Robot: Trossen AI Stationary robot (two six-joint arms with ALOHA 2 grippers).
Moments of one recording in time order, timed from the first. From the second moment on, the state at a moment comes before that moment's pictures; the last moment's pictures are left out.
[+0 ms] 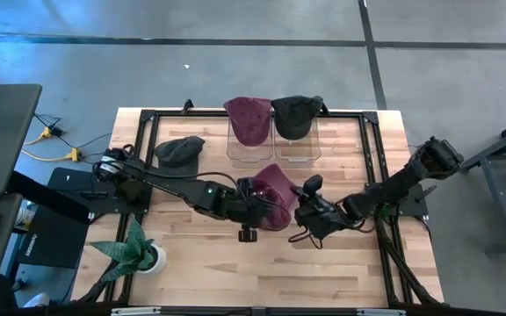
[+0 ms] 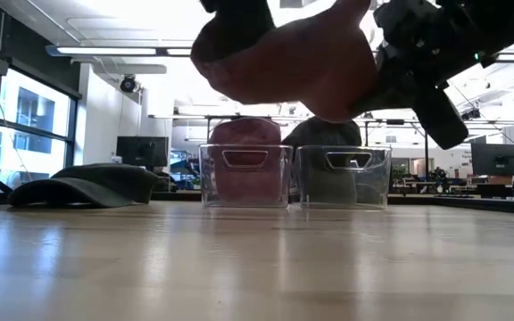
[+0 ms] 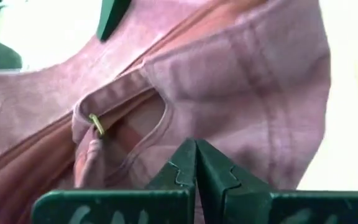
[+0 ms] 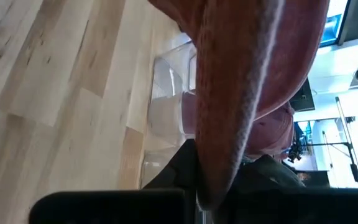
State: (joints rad) left arm -0.30 1.80 1.58 -0.70 -0.37 -0.18; right arm 0.47 1.47 0.69 0.00 1.06 -0.48
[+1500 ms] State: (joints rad) left arm -0.24 1.78 1.57 -0.89 -0.78 -0.34; right arm 0.45 1.47 0.69 -0.04 1.04 -0.32
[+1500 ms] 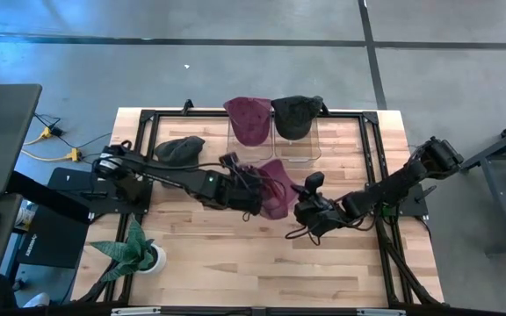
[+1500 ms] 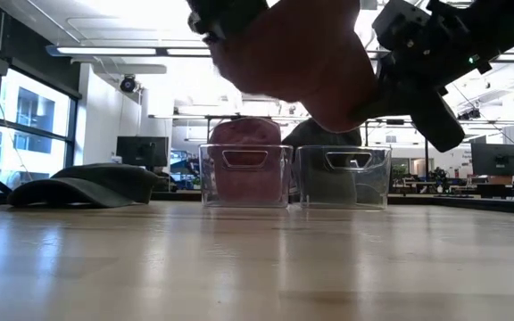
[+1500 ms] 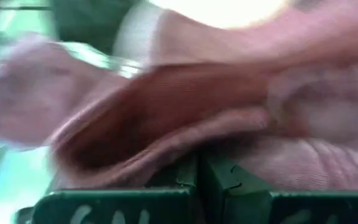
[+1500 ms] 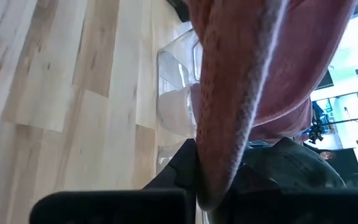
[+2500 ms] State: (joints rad) left arm -0.39 1.62 1.58 -0.85 -0.51 0.18; right arm 0.28 1.47 0.69 -0.05 0.49 -0.18
